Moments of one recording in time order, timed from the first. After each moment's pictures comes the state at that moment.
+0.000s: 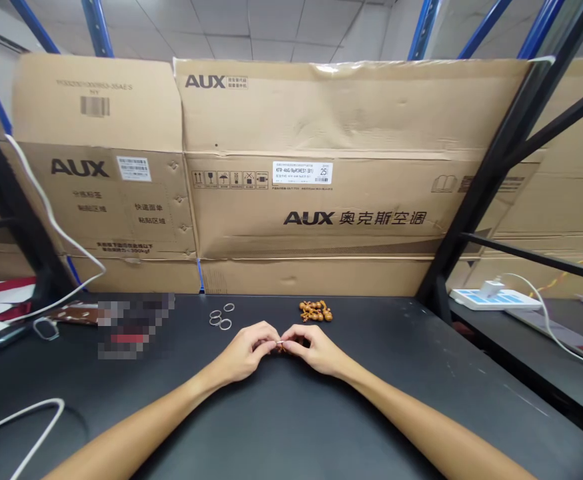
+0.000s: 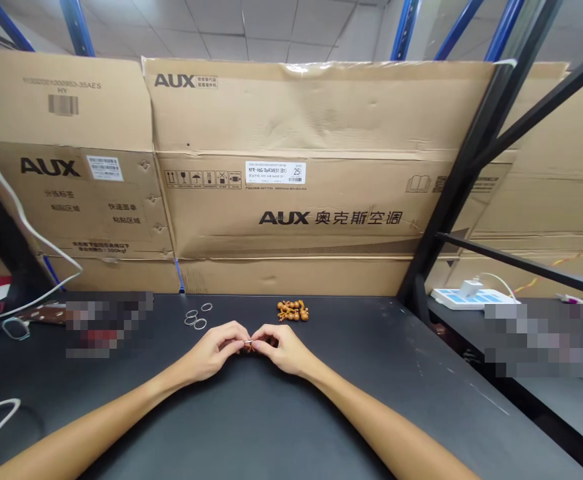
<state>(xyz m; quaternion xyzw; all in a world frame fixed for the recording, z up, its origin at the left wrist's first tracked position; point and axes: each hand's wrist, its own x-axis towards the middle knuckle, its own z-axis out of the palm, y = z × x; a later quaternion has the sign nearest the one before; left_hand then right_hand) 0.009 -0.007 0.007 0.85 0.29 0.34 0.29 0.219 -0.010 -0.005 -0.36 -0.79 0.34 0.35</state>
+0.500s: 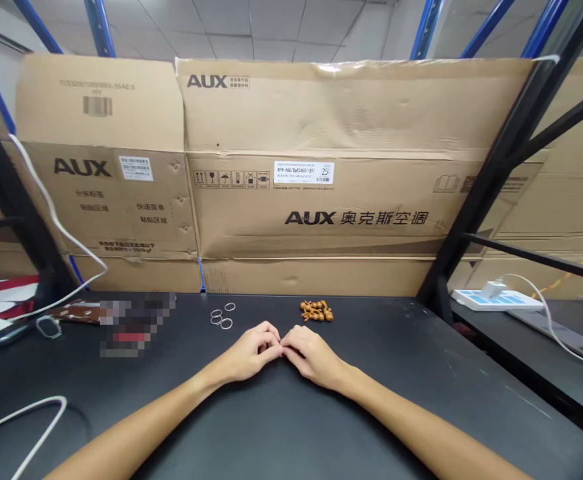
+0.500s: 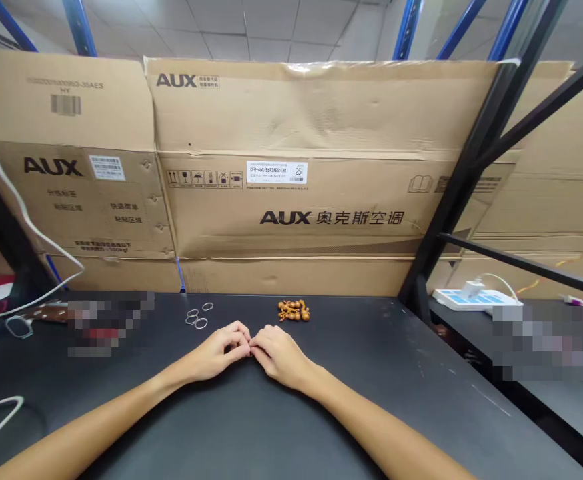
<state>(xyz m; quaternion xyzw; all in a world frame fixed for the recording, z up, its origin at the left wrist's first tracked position) 0.012 -0.007 0.006 0.86 0.31 0.27 0.30 0.214 -0.012 -0.019 -0.30 -0.90 0.04 0.32</state>
